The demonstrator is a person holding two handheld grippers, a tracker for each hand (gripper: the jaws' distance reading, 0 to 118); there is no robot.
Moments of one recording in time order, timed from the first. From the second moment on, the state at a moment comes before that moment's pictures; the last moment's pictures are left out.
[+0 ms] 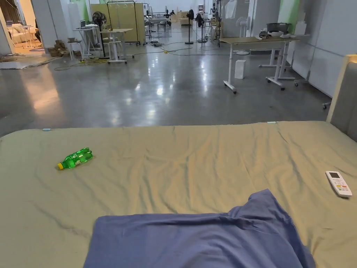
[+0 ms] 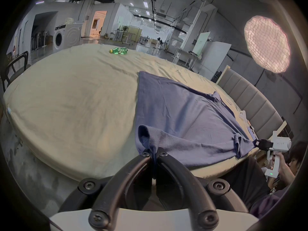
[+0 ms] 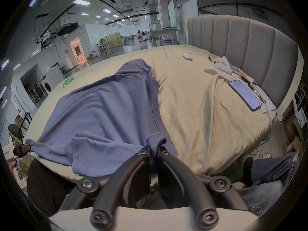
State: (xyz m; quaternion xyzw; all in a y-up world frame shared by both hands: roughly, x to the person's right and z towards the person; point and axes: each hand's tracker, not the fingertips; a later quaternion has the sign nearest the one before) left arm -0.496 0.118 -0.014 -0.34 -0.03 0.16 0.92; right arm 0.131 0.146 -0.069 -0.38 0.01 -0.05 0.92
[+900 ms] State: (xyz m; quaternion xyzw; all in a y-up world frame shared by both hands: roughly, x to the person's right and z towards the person) left arm -0.357 0.316 0.007 -0.01 0.02 -0.05 1.00; right arm 0.054 0.306 -0.032 -0.06 0.07 0.03 1.00
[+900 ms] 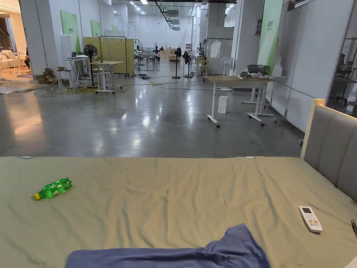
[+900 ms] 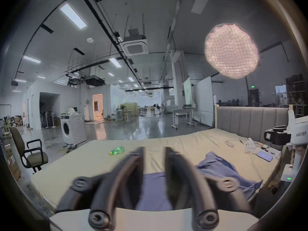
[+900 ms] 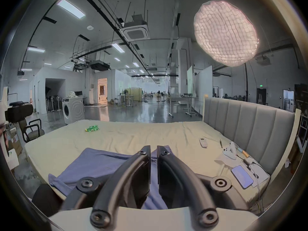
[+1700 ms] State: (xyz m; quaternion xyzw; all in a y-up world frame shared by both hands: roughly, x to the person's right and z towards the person) left arm -0.372 0.300 -0.002 -0.12 0.01 0.00 0.99; right arm 0.052 0.290 -0.033 -0.11 0.09 -0.02 0.99
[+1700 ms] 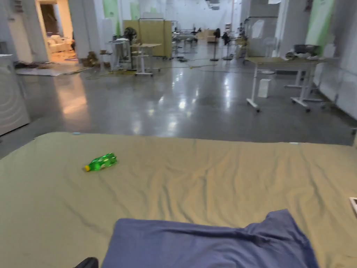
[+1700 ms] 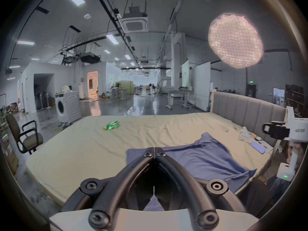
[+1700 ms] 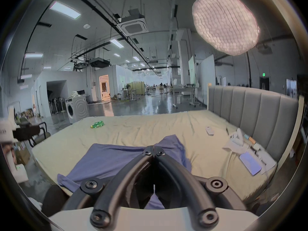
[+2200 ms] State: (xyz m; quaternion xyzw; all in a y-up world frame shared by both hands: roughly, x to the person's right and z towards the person) left arm -0.478 0.160 -0.040 -0.36 0.00 0.12 0.93; right arm 0.057 0.259 -0.037 -0.18 0.07 -0.05 0.98
